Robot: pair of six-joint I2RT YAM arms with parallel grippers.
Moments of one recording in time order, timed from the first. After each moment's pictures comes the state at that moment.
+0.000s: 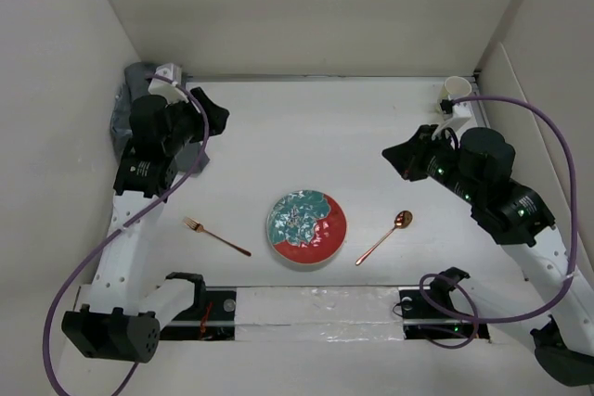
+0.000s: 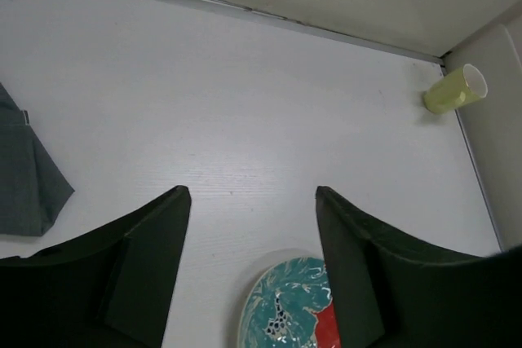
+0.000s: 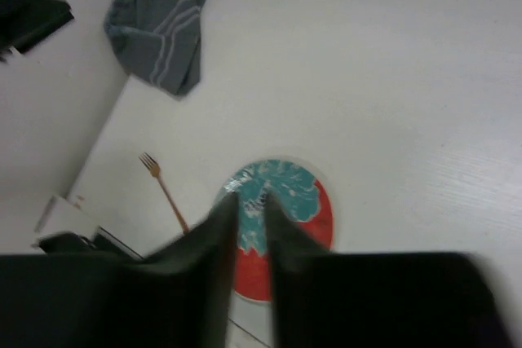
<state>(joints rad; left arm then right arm) -0.10 1.04 1.17 -0.41 0.20 -0.43 0.56 0.84 1.23 -0.63 -0.03 0.49</state>
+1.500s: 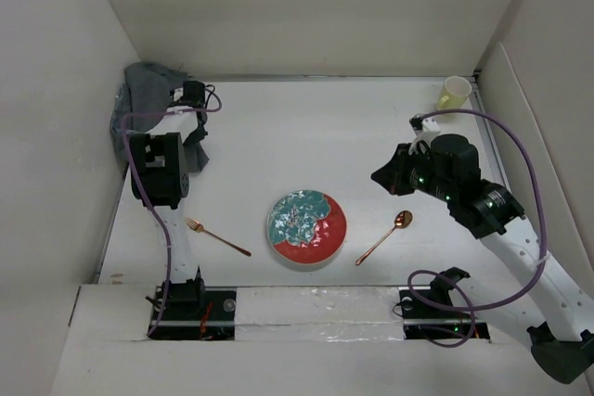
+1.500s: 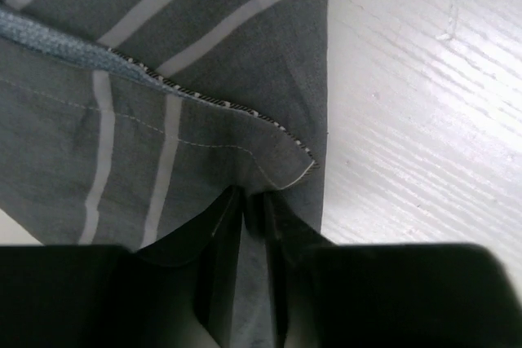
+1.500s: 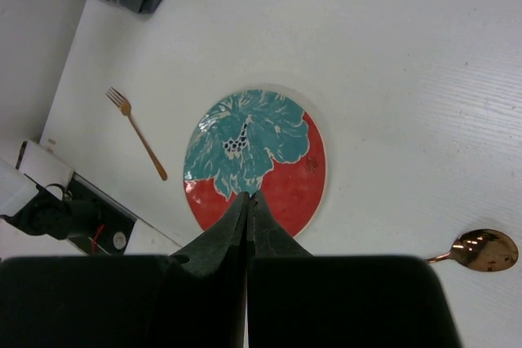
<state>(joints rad) 0.01 2.14 1.61 -0.53 -0.45 -0.33 0.53 0.87 1.04 -0.62 -0.15 0.48</state>
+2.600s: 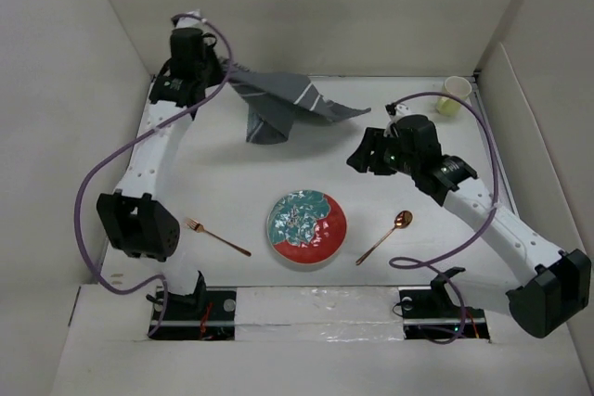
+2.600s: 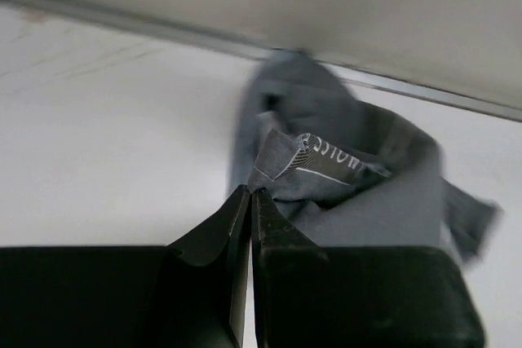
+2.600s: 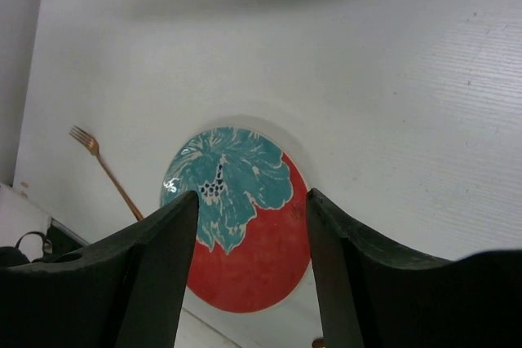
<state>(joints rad) -0.24 1.69 1.83 -0.53 -0.12 -0.34 0.50 1.16 1.02 -0.41 -0.13 0.53</state>
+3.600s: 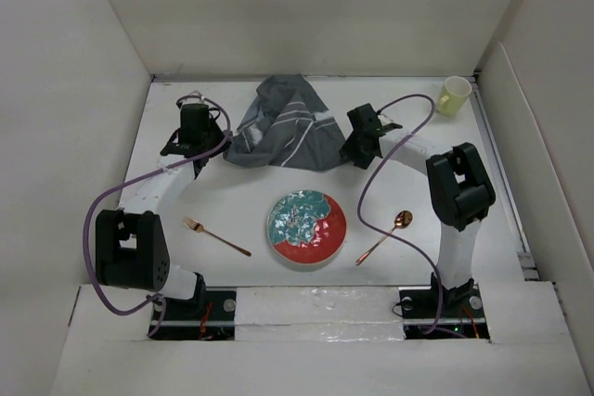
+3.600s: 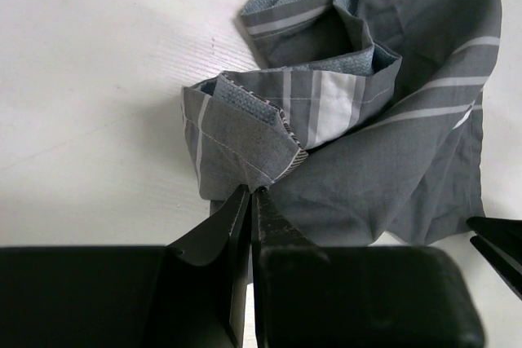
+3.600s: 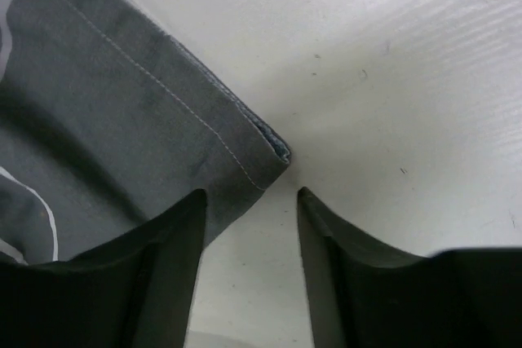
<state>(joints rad) -0.13 1.43 0.99 -0.22 -0.04 -0.58 0.43 1.96 1.34 -0.40 0.20 0.97</state>
